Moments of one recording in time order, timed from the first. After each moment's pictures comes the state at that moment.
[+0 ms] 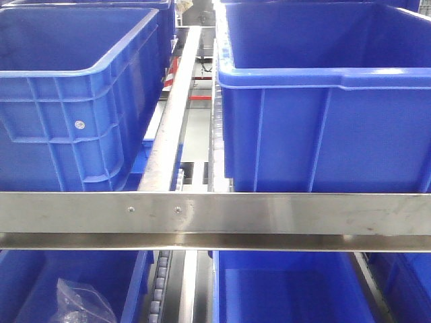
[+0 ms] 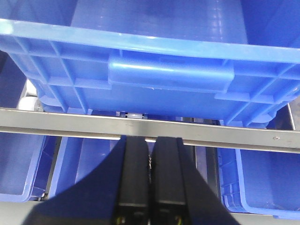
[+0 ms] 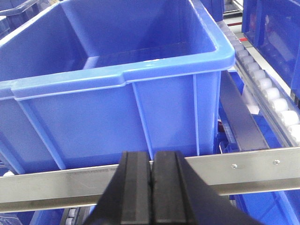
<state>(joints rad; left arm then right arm) -0.12 0.73 -0.47 0.15 0.39 -0.23 0.00 -0.01 0.03 -0.10 0.12 0.30</state>
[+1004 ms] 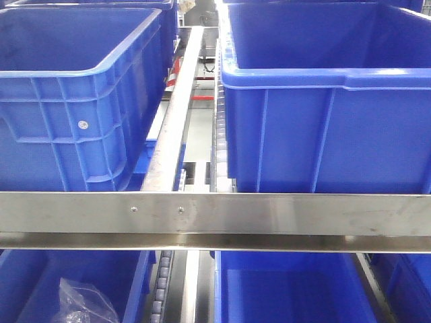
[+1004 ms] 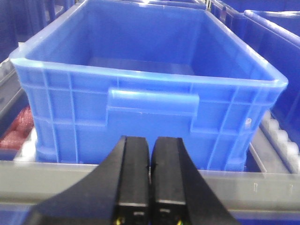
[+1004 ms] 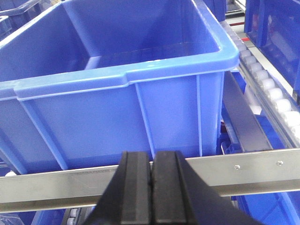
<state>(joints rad) -0.12 0.00 0.01 0.16 0.08 -0.23 0.00 -0.01 0.03 -0.10 0.12 0.30</state>
